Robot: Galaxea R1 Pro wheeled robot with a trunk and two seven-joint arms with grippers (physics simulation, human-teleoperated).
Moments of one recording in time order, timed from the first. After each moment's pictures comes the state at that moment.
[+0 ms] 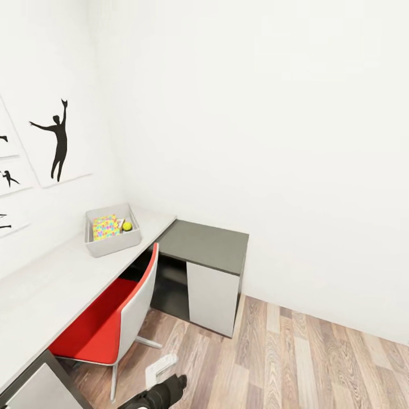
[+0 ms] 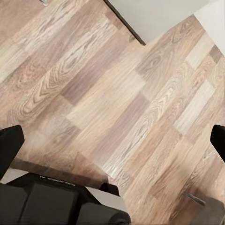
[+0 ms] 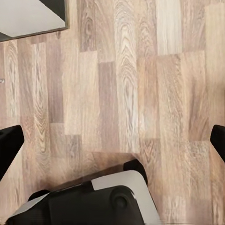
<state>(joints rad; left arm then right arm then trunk) -0.10 0.09 -0.61 -1.39 1.12 0.30 0.78 0.10 -0.51 -0.31 -1.01 -0.56 0.65 0.41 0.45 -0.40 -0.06</state>
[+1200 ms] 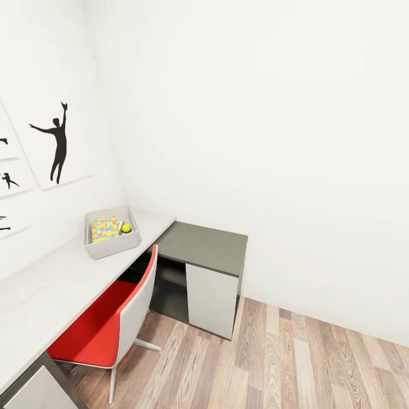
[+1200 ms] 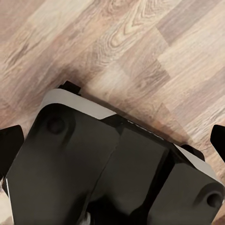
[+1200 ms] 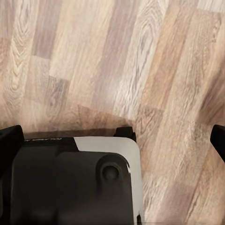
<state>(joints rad) -0.08 0.10 -0.60 -0.65 1.14 0.13 0.40 -0.13 -0.23 -0.09 -0.46 -0.11 0.22 0.37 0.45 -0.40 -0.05</state>
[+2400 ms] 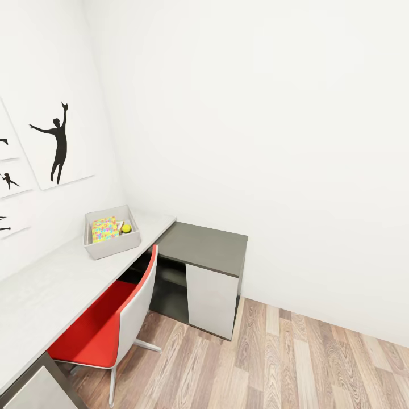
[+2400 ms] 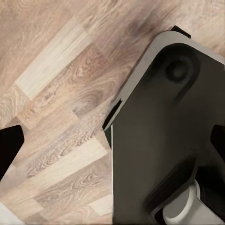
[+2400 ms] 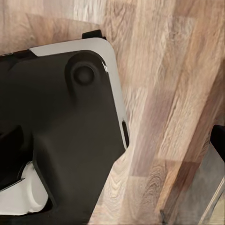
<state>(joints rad) -0.07 0.09 -0.61 -0.16 1.14 0.06 0.28 -0.11 -0.13 -0.09 -0.17 -0.11 0.22 0.09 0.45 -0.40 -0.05</state>
